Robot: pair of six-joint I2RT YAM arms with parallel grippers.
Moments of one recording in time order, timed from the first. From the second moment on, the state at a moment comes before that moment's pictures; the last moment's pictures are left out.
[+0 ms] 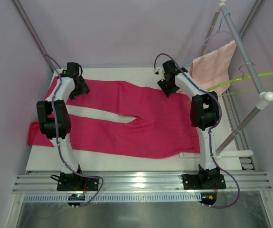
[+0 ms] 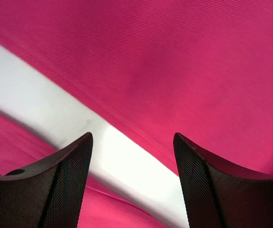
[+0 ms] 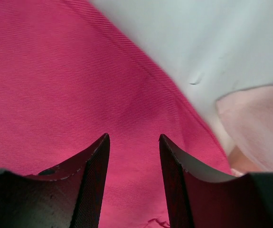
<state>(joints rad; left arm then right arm) 0.06 2.05 1.69 -0.72 -0.19 -0.47 0.28 2.28 1.99 -0.82 0.08 -0.33</state>
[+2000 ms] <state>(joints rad) -0.24 2.08 1.55 -0.71 -0.15 -0.29 0.35 2.31 2.08 -0.87 0.07 -0.32</state>
